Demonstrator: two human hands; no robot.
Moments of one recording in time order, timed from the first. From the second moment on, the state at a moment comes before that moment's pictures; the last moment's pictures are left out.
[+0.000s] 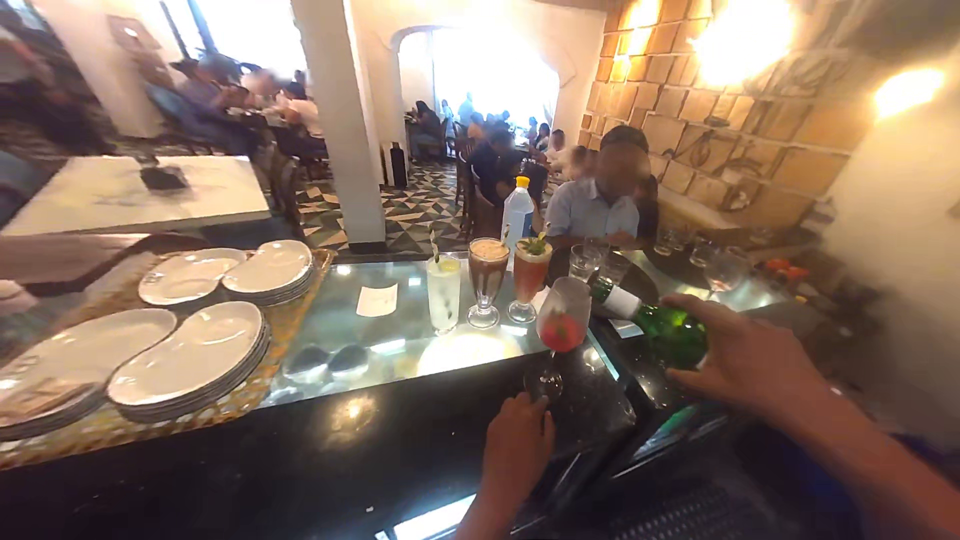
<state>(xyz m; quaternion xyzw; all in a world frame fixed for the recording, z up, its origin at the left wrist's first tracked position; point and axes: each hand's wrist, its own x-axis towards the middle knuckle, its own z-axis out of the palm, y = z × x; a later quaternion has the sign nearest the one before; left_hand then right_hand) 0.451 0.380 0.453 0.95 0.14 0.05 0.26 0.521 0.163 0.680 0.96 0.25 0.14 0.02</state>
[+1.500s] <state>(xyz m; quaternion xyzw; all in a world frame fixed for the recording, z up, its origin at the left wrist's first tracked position) 0.450 0.380 0.457 0.95 0.14 0.05 0.26 0.547 0.257 0.793 0.69 0.55 0.26 0.39</state>
